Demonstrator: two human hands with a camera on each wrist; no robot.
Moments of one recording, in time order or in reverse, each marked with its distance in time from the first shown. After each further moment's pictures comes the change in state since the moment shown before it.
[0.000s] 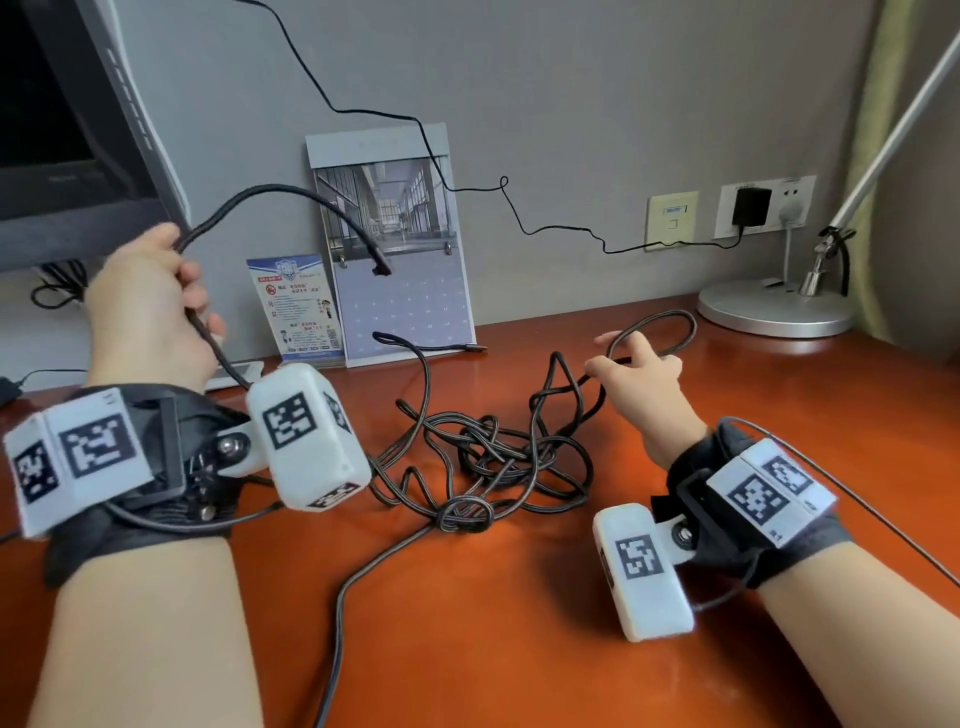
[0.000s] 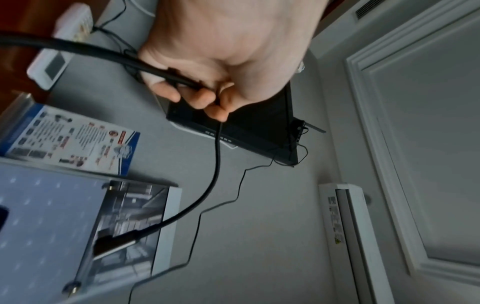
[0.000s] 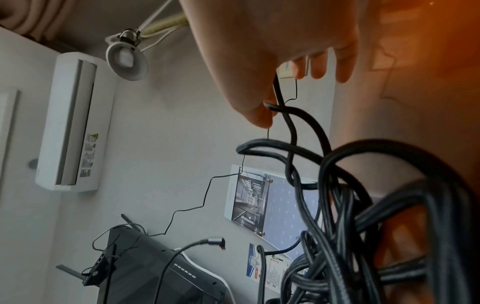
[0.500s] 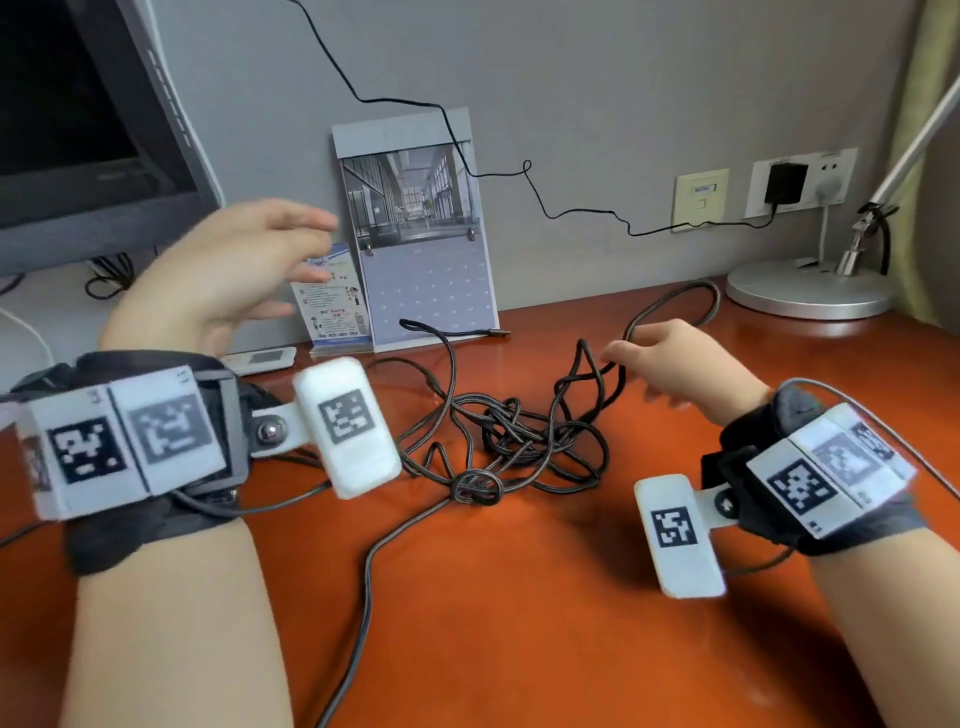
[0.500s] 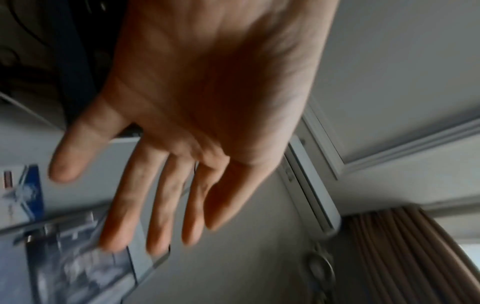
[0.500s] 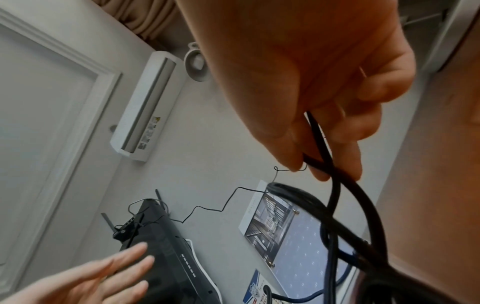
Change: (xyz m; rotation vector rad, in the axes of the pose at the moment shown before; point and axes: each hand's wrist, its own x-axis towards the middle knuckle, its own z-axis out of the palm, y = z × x) left_hand -0.052 0.034 0.014 0.673 -0.433 0.175; right_hand -0.011 -0.025 -0.029 -0.459 -0.210 -0.160
